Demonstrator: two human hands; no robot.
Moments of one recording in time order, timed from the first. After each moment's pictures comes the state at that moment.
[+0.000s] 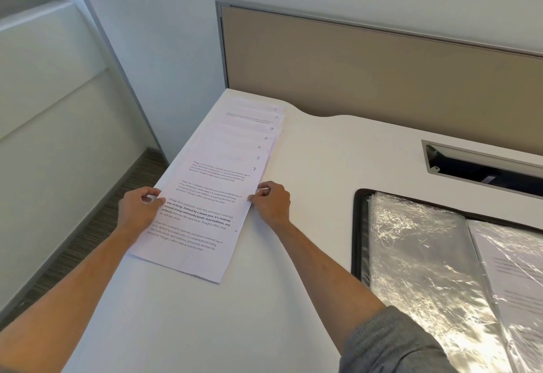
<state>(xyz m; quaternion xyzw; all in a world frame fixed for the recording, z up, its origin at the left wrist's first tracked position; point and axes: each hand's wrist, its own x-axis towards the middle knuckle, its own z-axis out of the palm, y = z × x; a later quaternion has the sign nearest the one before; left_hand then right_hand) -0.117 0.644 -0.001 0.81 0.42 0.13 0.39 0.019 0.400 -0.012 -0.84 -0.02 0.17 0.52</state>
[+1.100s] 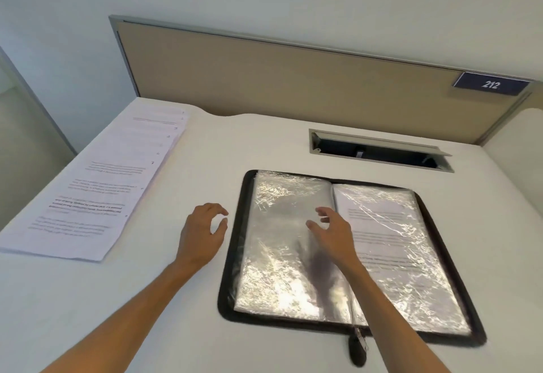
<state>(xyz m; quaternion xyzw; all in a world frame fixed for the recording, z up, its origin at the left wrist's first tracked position) -0.100 0.279 0.004 0.91 0.05 0.20 0.36 -0.031 -0.002 0.030 -0.91 0.01 0.04 0.42</state>
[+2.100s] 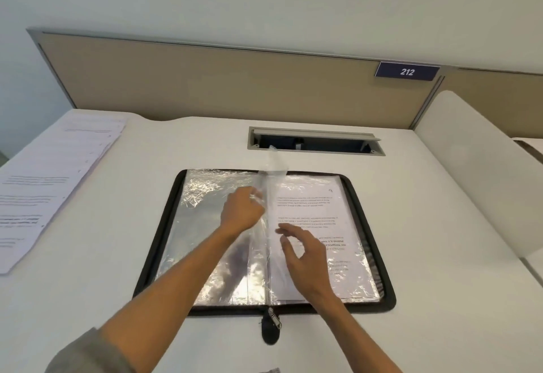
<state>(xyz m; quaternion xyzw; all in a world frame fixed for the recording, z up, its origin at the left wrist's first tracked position) -0.028 0.038 0.071 0.88 0.14 -0.03 0.46 -0.103 -0.124 0.029 -0.85 -0.10 -0.10 0.50</state>
